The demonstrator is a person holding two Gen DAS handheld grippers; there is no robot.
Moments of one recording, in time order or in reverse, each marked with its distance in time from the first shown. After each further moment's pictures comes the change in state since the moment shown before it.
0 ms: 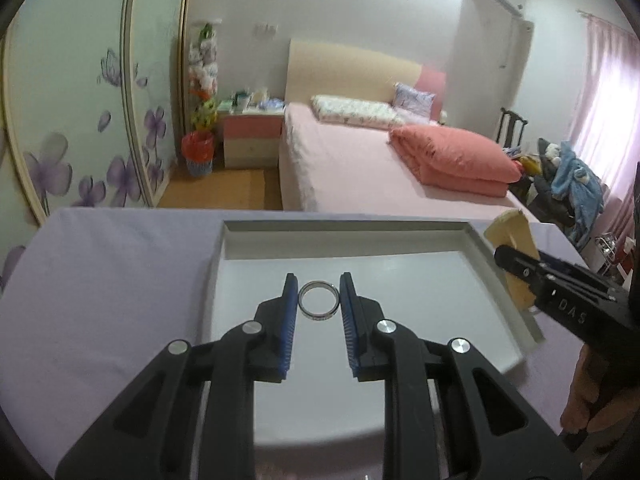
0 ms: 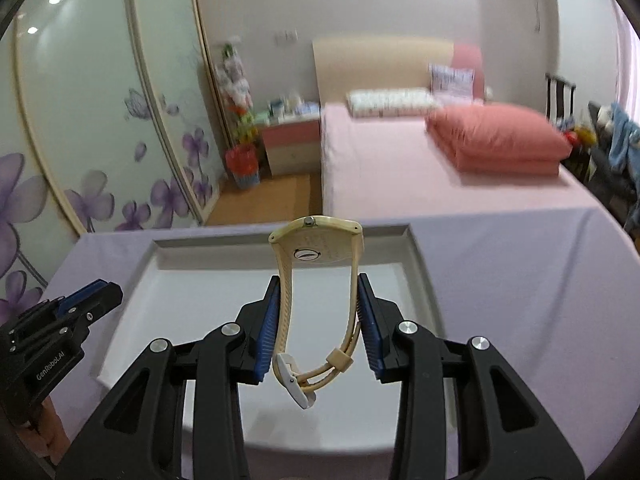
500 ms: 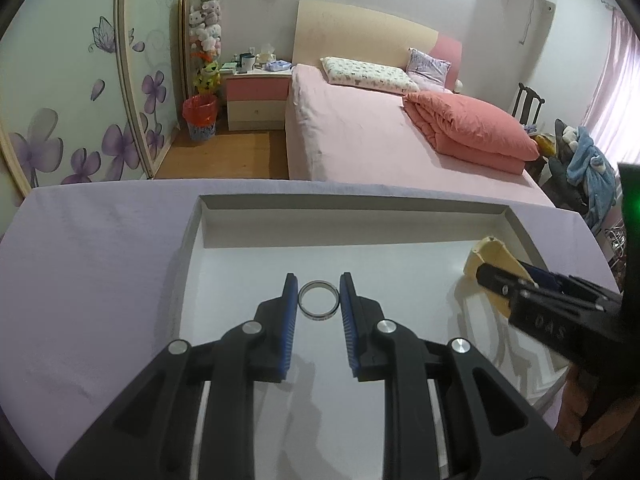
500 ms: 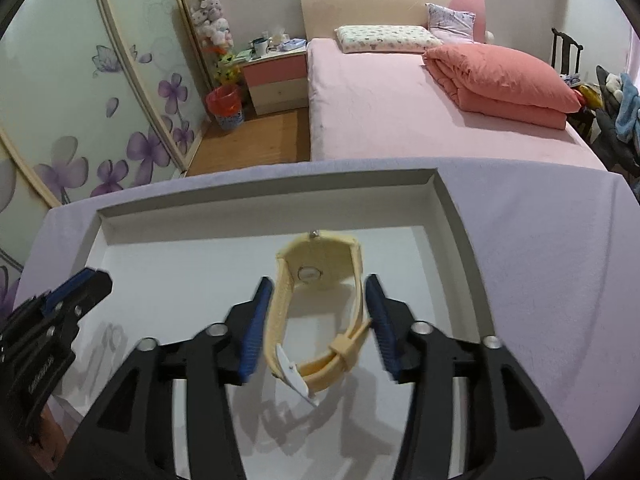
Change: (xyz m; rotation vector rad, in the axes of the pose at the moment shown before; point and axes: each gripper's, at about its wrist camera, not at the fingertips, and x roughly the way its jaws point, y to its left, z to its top) left arm 0.064 0.000 0.003 -0.014 0.121 0.022; right arm 0.067 0.002 -0.002 0.019 0.214 -0.040
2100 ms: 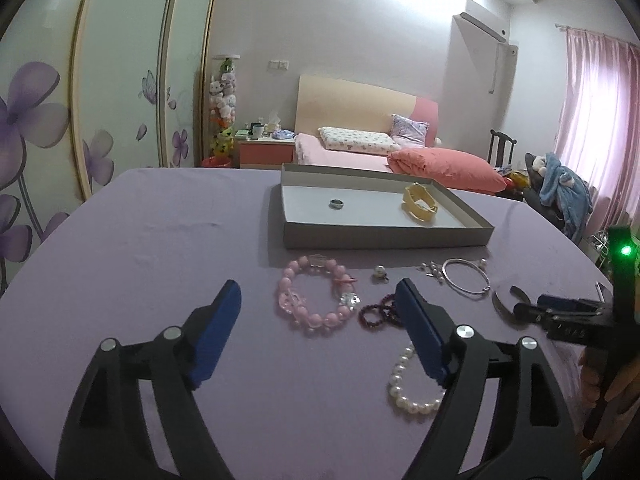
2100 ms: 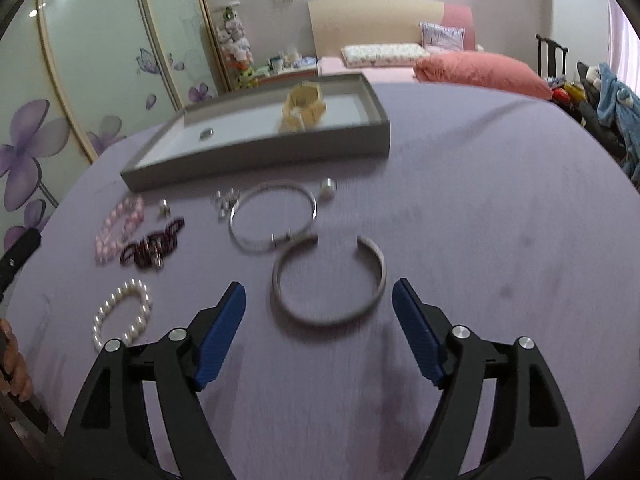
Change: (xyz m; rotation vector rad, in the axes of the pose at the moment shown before) left arm -0.219 0.028 -0.216 0.036 -0.309 -0.010; right arm -0.134 -0.043 -0.209 -0.014 -0.090 0.052
